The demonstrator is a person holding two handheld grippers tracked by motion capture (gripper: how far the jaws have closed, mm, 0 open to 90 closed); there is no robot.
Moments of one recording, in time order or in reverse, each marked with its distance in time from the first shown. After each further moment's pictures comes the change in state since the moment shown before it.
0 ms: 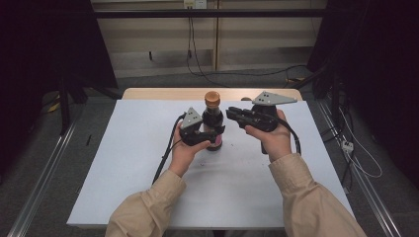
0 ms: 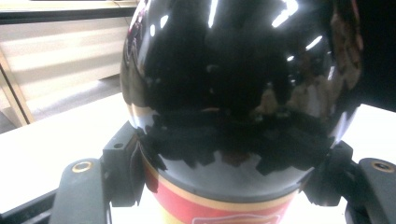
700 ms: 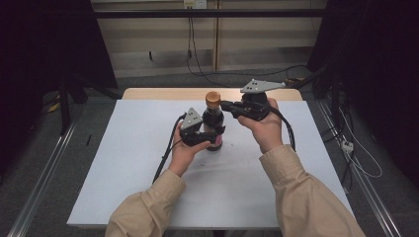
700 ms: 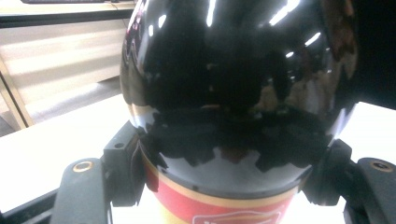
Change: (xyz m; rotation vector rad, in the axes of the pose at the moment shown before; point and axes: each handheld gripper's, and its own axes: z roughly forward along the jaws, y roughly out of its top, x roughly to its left) left arm 0.001 -0.002 0.001 -0.012 -0.013 0.013; right arm 0.006 0.031 0.015 0.072 0.002 -0.044
